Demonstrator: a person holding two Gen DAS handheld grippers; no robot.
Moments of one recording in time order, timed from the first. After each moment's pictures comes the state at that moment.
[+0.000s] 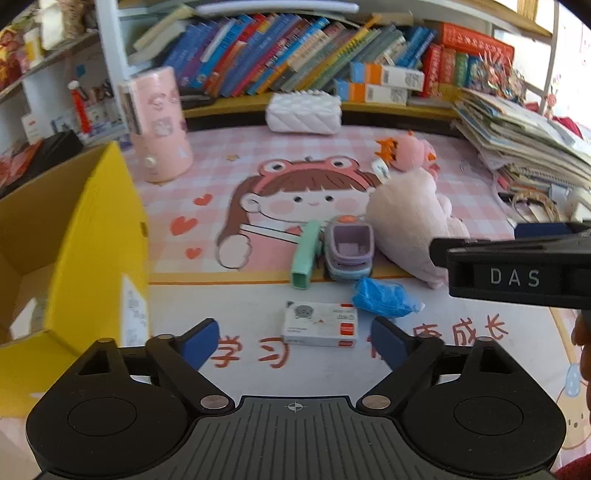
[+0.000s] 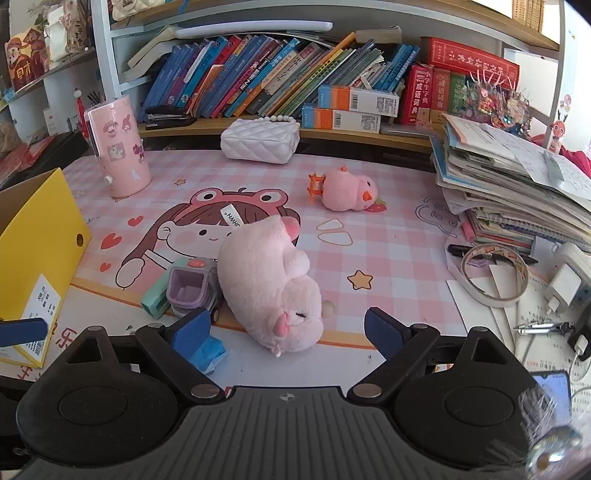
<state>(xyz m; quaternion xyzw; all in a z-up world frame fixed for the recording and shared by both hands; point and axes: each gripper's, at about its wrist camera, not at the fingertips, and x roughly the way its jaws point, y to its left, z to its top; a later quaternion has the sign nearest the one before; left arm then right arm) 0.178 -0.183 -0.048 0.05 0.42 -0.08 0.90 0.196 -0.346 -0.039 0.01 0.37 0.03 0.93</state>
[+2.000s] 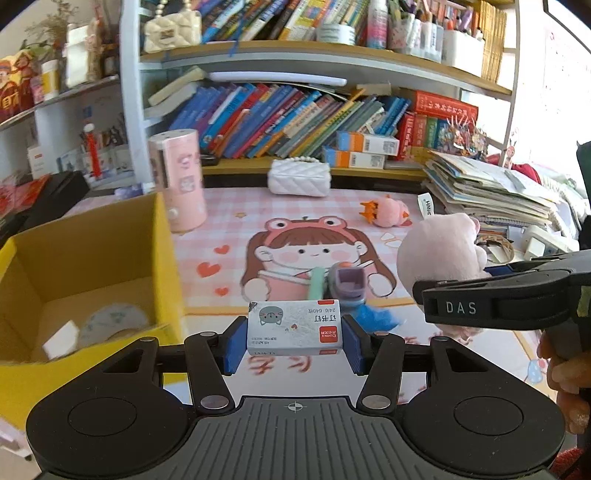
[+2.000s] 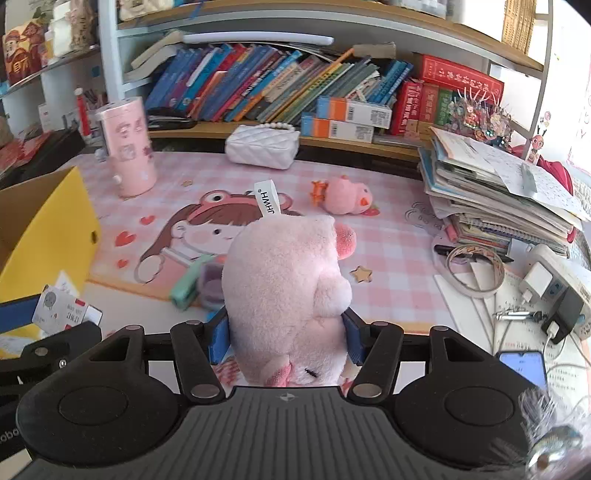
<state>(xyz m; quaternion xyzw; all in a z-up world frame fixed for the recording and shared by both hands) 0.116 -0.121 -0.003 0.03 0.32 -0.12 0.94 0.152 -0.296 -0.012 -0.01 0.36 0.00 0.93</state>
